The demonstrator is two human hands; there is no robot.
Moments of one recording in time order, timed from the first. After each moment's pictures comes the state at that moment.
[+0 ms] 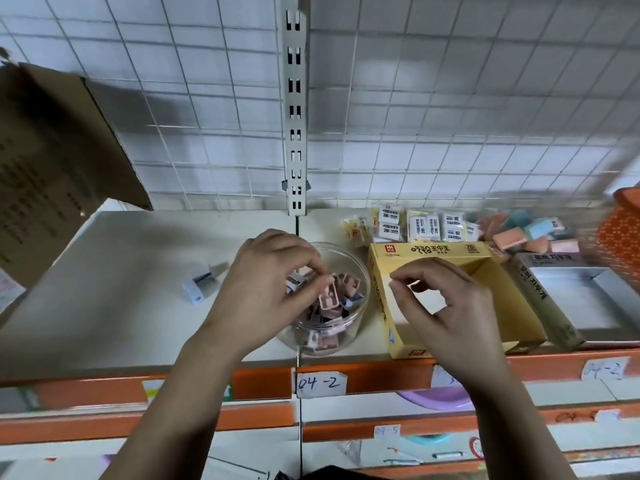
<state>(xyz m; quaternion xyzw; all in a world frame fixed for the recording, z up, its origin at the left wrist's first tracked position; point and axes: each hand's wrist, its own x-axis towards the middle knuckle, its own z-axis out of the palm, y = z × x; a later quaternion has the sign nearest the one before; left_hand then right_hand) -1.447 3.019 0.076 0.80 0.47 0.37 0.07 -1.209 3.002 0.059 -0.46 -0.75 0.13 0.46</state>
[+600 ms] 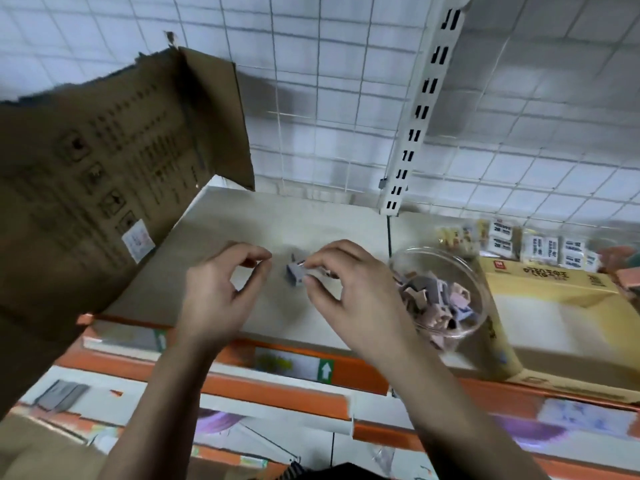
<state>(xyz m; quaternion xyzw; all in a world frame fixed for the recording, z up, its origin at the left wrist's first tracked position) -1.590 2.969 0.038 0.63 0.63 0.46 0.03 -1.403 3.010 0.065 -0.36 -0.85 0.16 0.35</state>
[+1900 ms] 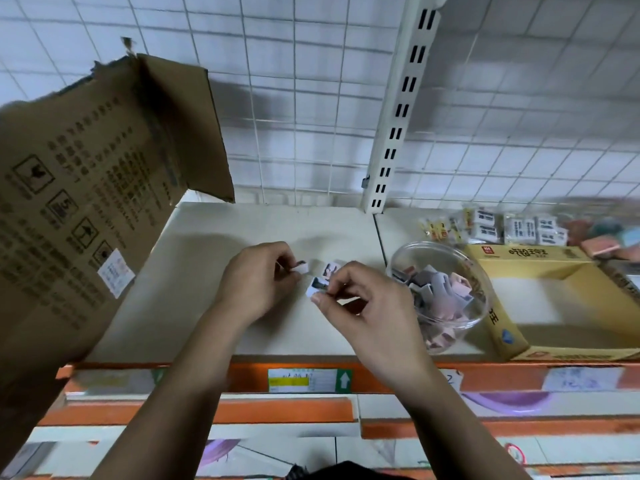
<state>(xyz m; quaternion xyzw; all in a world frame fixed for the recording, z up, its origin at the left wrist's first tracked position) -1.602 3.044 0.018 0.70 0.64 0.29 0.13 -1.418 2.990 0.048 -0.46 -0.70 0.31 0.45</state>
